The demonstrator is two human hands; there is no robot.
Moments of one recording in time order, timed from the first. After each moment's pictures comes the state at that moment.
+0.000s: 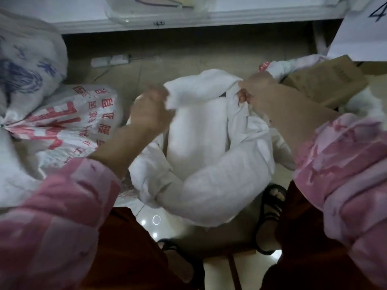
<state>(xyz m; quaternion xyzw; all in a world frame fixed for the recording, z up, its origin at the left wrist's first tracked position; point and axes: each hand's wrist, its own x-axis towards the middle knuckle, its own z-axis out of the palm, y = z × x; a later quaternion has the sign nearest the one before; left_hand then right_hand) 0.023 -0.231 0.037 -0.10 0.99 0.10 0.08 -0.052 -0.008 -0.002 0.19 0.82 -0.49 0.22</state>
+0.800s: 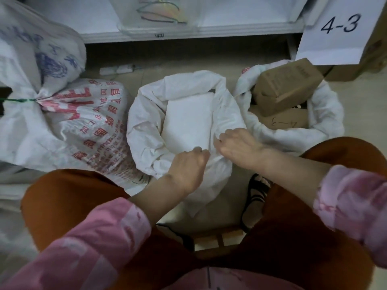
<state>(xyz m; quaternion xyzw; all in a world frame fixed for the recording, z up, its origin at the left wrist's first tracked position) 0.208 -0.151 0.009 0.21 0.98 0.01 0.08 0.159 0.006 0.009 -0.40 0.90 0.17 0.06</state>
